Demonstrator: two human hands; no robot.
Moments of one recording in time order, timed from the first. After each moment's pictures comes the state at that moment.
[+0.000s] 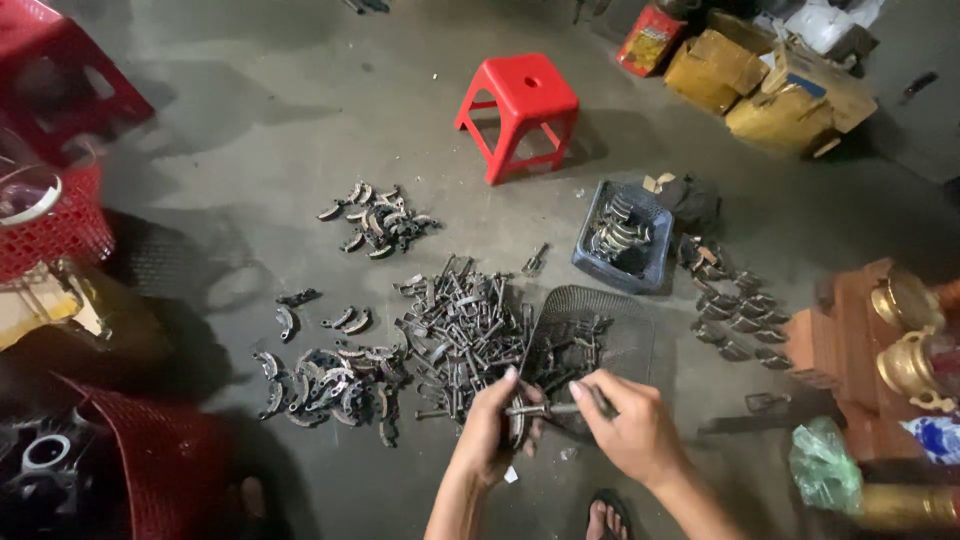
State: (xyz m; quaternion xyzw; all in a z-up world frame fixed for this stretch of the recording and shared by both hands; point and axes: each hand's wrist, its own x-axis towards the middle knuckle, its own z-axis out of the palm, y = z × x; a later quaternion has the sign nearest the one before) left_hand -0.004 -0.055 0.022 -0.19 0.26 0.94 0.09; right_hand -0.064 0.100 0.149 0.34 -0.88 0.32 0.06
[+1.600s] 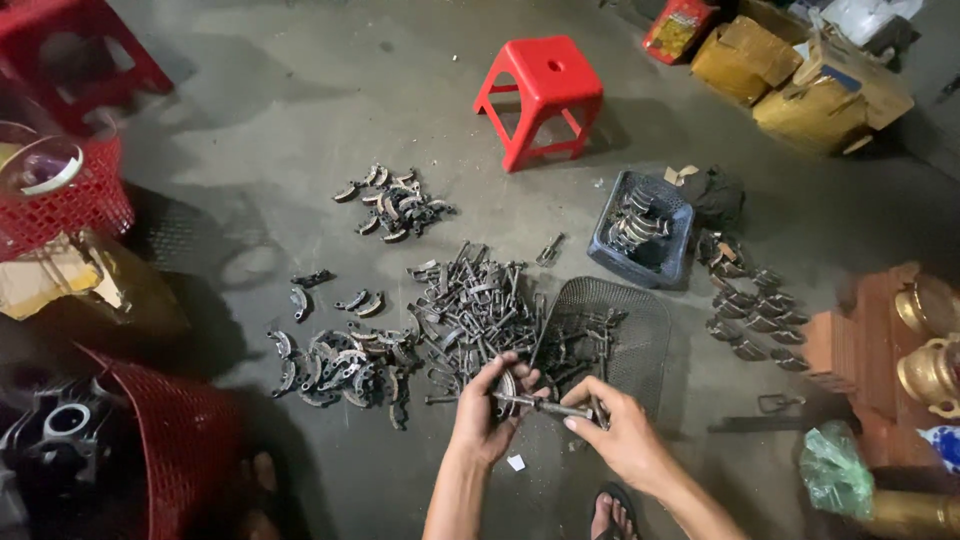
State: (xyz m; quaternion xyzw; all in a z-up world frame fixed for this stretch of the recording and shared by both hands) left_hand -0.011 -0.066 -0.023 -0.22 0.04 0.97 0.01; right_hand -0.061 0.109 0.095 0.21 -0.88 0.37 -0.21
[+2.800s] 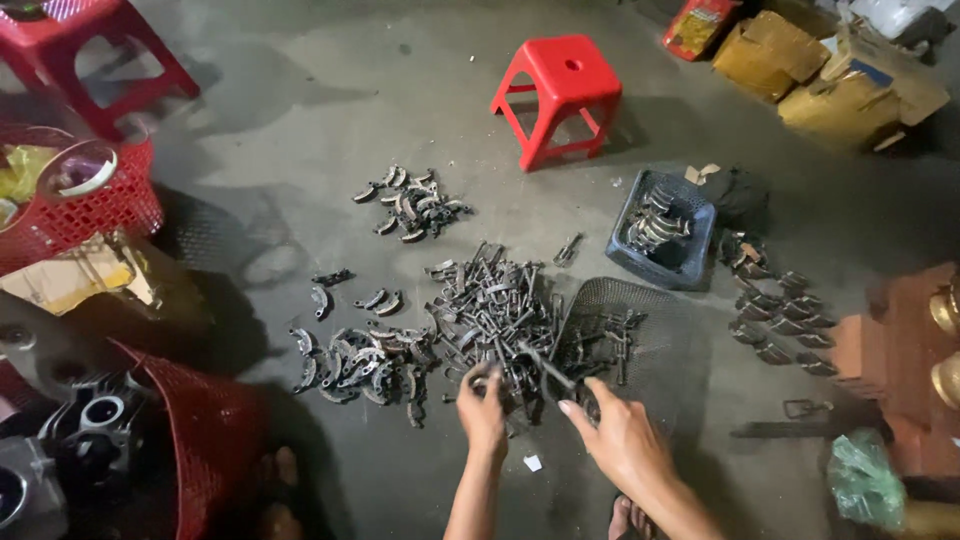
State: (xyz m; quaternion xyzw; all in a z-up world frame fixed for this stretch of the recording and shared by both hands) left_hand -0.011 -0.056 -0.114 -0.47 0.42 0.76 -0.16; right_hand -0.046 0.066 0.102 0.08 -0.97 0.10 -0.20
